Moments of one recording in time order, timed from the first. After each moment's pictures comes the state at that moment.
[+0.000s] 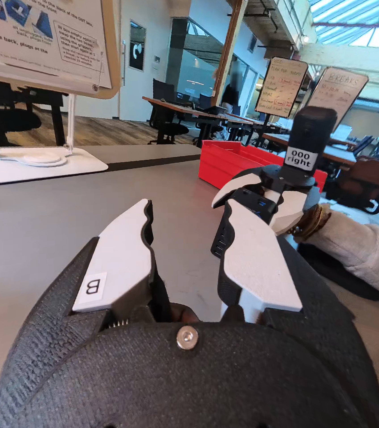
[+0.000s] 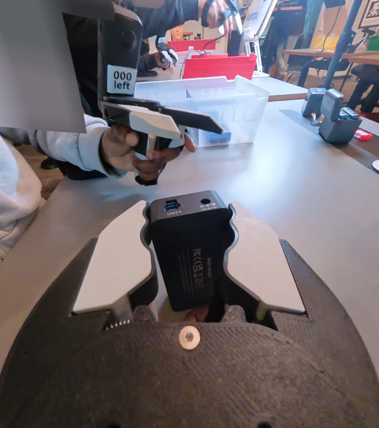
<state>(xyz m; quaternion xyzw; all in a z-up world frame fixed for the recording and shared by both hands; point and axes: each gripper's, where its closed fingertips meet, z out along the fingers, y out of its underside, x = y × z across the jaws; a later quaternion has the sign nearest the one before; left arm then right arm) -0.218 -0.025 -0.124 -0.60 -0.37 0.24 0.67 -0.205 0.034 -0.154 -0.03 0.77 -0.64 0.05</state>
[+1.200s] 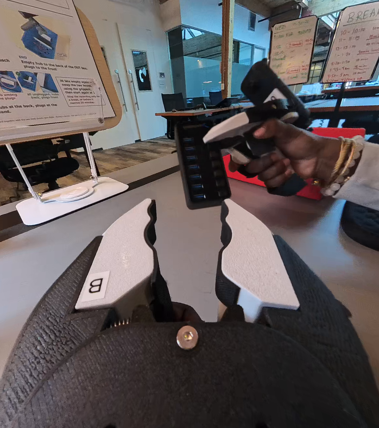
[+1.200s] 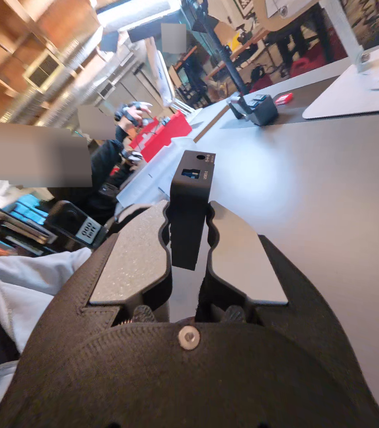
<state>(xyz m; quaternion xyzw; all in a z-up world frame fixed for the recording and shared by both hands) -0.215 -0.018 -0.127 -0.63 -0.30 0.35 0.62 -0.289 0.046 -0.109 0.30 0.66 -0.66 0.20</state>
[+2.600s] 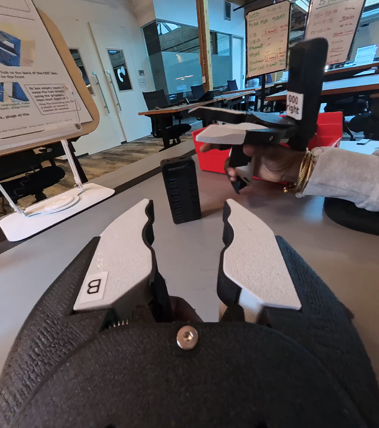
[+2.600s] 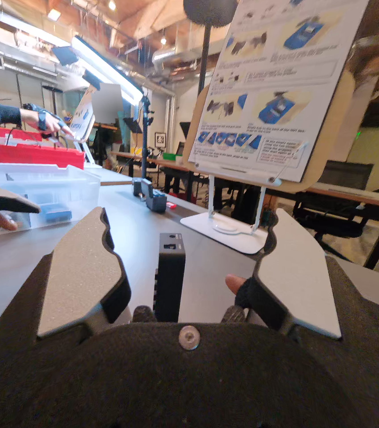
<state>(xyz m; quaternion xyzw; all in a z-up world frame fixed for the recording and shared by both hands) -0.206 -0.002 -0.129 -0.66 -0.25 0.34 0.62 -0.320 0.086 -0.086 0.15 0.59 -0.74 -0.29</state>
